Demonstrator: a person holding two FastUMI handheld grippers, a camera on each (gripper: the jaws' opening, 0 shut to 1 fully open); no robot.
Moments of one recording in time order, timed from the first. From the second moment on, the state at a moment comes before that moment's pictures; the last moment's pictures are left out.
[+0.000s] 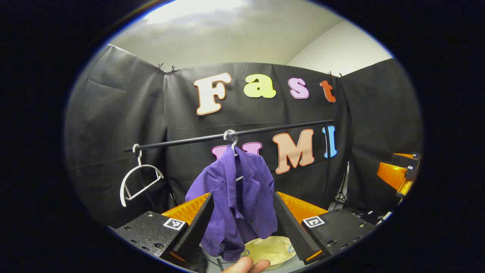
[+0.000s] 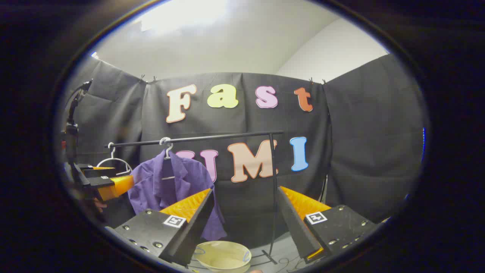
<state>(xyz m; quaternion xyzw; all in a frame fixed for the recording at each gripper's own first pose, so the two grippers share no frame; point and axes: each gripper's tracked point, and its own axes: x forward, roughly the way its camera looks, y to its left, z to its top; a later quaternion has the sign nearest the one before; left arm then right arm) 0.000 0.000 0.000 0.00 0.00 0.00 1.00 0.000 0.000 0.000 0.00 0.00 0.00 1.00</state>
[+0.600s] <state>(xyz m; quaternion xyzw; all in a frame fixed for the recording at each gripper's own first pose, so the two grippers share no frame) -0.009 -0.008 0.052 -0.01 -0.05 0.00 1.00 -0.016 -0.003 0.027 0.01 -0.03 0.01 1.00</state>
